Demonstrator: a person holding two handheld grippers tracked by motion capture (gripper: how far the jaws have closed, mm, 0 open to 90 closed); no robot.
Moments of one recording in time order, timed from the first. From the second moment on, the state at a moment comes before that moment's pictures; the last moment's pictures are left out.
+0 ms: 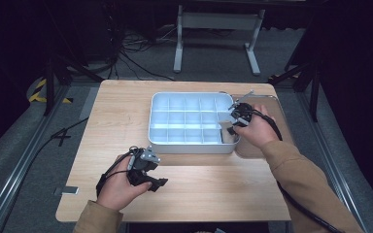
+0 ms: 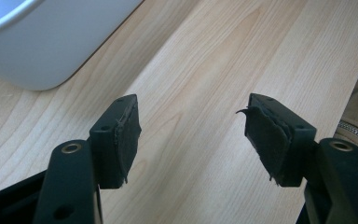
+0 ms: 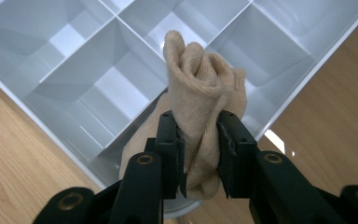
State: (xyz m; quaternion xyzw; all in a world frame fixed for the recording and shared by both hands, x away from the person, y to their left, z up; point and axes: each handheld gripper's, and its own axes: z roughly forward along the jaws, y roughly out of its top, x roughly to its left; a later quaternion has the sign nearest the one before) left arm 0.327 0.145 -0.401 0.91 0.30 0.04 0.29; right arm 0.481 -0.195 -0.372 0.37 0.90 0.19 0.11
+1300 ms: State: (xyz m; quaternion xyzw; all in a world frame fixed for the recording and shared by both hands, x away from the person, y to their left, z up) left arm 0.328 0.145 -0.403 0.91 0.30 0.04 0.29; right arm 0.494 -0.170 -0.418 0.37 0.92 0.08 0.05
